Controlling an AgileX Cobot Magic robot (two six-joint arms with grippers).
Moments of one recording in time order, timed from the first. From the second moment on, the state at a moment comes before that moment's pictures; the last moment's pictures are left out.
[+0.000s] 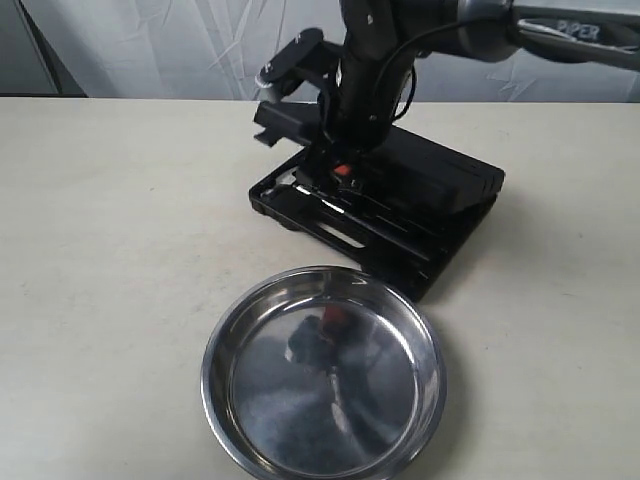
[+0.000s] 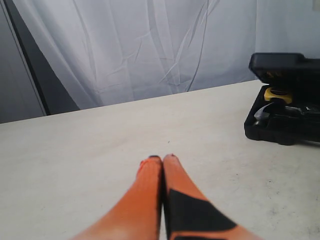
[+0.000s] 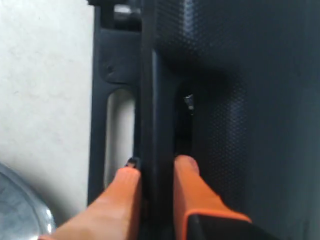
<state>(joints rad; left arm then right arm) -0.04 0.00 0.00 0.05 0.19 0.03 0.59 2.04 -1.70 -0.11 0.92 -0.33</state>
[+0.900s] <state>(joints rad) -0.04 0.00 0.00 0.05 0.19 0.03 0.28 1.93 -1.71 -0.58 0.81 0.12</state>
